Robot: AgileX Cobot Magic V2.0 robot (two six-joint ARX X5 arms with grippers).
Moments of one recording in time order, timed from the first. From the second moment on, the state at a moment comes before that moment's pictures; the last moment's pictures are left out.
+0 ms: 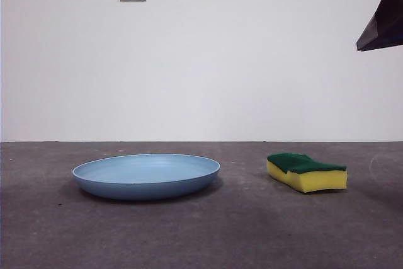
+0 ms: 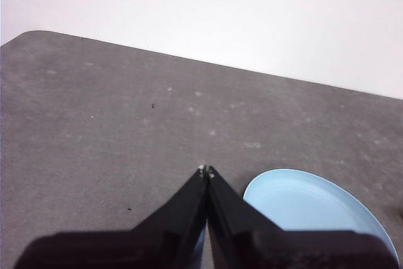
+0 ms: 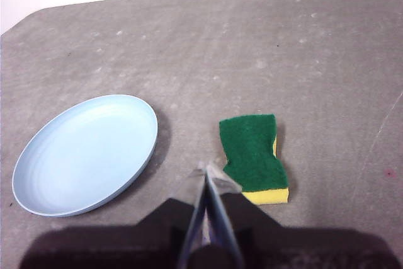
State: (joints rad) left arm -0.32 0.24 0.38 -0.32 -0.27 -0.30; right arm 0.66 0.63 0.43 -0.16 0.29 0.30
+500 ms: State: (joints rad) left arm -0.05 0.00 0.07 -0.15 -0.12 -0.16; right arm 0.66 0.63 0.43 -0.16 0.29 0.30
